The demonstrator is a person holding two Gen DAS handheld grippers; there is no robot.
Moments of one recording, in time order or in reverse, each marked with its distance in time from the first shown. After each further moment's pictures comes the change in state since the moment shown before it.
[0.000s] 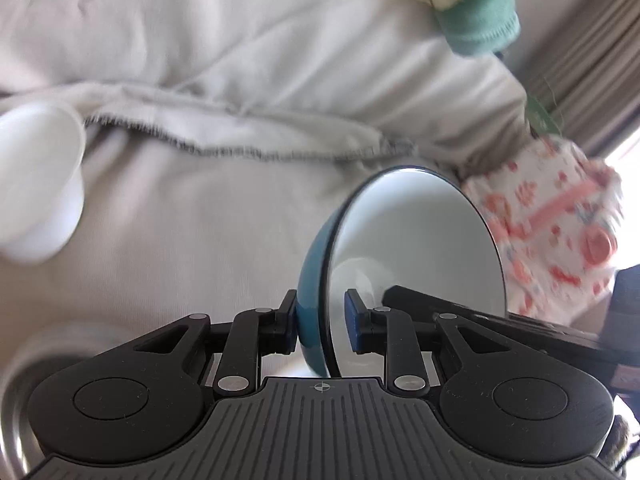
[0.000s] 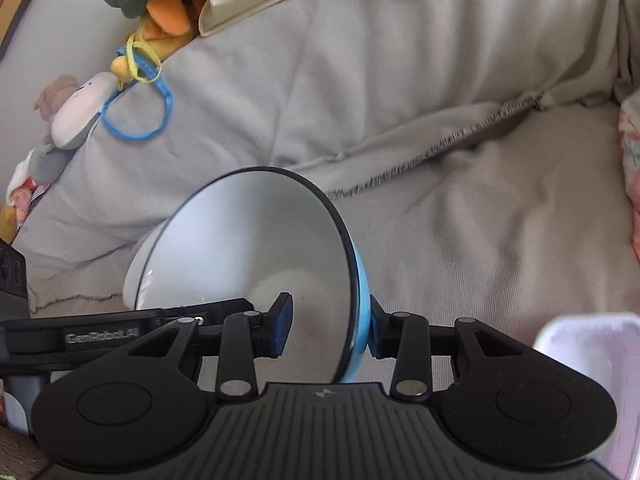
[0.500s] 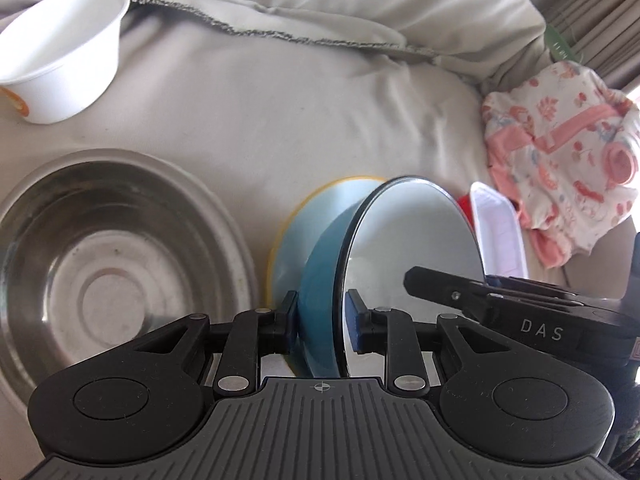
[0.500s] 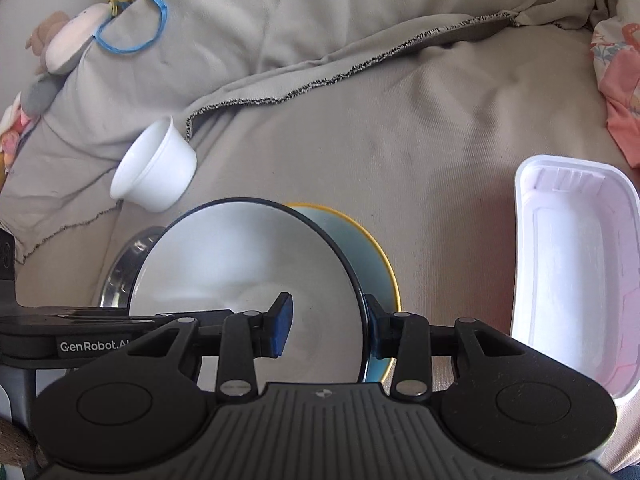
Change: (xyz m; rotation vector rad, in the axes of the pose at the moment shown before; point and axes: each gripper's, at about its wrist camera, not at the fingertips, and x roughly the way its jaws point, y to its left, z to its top) left arm 0.008 0.019 -0.082 -0.004 0.158 0.061; right arm -0.008 -0.004 -0.086 -0.011 0.150 -0.060
